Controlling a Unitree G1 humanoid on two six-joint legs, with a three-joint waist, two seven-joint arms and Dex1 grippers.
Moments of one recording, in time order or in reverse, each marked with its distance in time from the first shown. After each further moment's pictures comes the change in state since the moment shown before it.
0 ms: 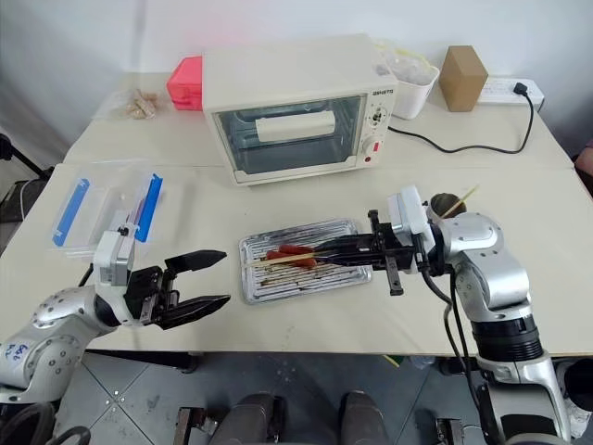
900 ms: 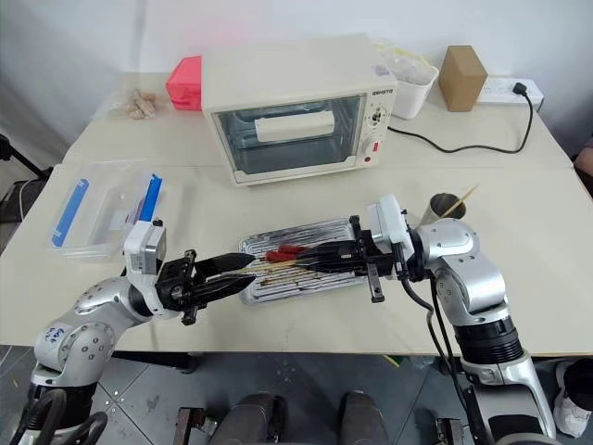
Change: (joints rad) left arm -0.097 -0.115 -0.086 0.011 -0.019 0.072 0.020; right arm 0.015 0.051 0.065 -0.020 -0.005 -0.024 -0.037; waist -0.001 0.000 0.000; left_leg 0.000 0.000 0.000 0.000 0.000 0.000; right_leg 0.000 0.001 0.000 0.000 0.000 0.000
